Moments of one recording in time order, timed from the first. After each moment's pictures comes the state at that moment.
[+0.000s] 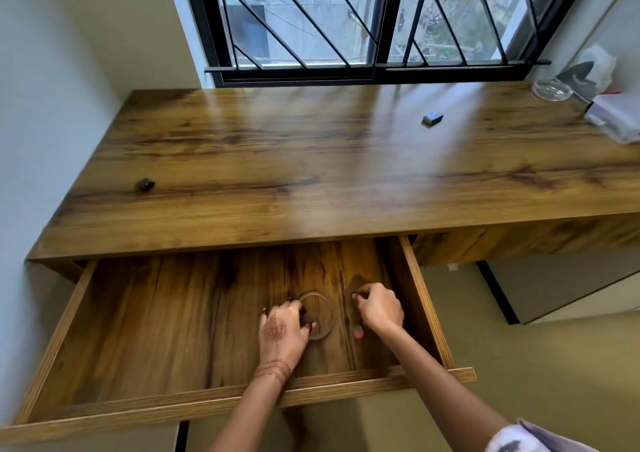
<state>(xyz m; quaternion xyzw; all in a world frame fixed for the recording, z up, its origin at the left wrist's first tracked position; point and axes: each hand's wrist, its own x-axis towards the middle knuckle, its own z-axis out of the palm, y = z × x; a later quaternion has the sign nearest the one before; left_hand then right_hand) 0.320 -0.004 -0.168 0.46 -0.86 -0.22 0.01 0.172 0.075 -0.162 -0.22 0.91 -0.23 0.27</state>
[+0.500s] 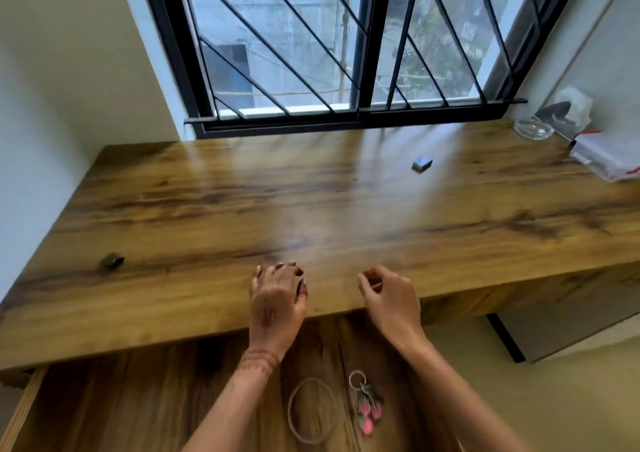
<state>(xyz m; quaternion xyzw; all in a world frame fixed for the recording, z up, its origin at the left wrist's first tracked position) 0.228 -0.113 -0.100 0.36 -0.88 -0.11 0.28 0.106 0.008 -0.070 -0.31 0.89 -0.32 0.06</state>
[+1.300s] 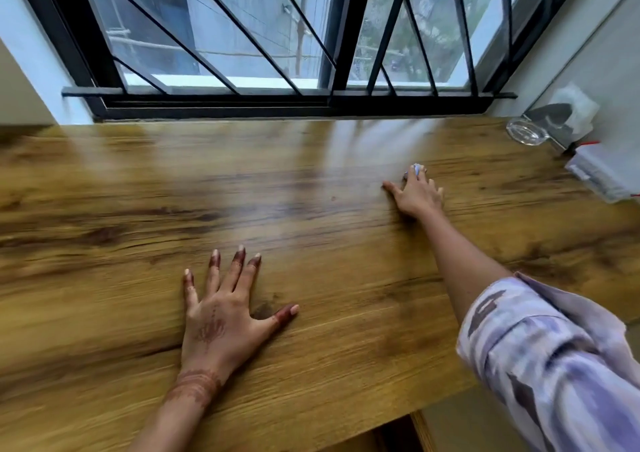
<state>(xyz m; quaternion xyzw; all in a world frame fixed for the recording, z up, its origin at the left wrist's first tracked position) 0.138 -0.227 -0.124 0.36 -0.92 -0.16 0.07 -0.219 -0.138 -0.102 -0.20 0.98 -0.06 0.04</state>
